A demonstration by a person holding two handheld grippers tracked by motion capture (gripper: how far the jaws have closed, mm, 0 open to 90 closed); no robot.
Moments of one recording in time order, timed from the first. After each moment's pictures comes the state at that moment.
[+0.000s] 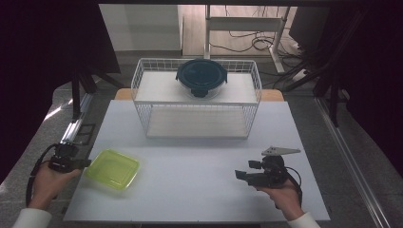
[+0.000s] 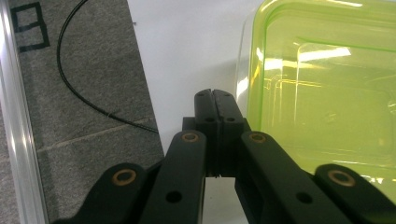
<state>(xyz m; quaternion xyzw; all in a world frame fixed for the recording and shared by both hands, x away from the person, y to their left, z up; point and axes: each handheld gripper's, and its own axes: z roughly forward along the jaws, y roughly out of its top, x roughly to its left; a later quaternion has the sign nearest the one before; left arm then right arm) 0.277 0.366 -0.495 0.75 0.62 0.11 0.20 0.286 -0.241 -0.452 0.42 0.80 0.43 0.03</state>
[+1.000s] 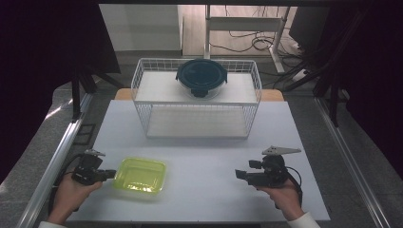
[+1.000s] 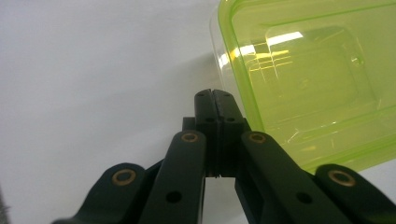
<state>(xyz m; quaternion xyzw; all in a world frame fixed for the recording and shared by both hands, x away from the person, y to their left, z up) 0.252 0.290 -0.495 0.78 0.57 0.06 0.26 0.286 -0.241 -0.450 0.42 0.80 0.43 0.03</state>
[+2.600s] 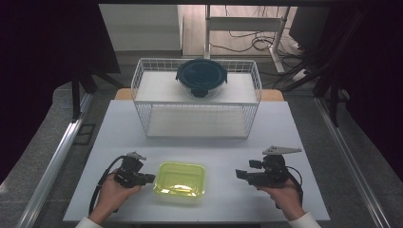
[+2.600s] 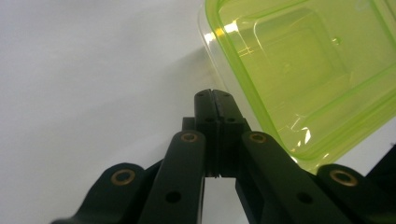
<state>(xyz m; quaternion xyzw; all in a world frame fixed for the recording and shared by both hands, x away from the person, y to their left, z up) 0.263 0.184 -0.496 0.81 0.50 0.00 0.29 0.287 -0.242 -0.450 0.42 0.80 0.43 0.03</state>
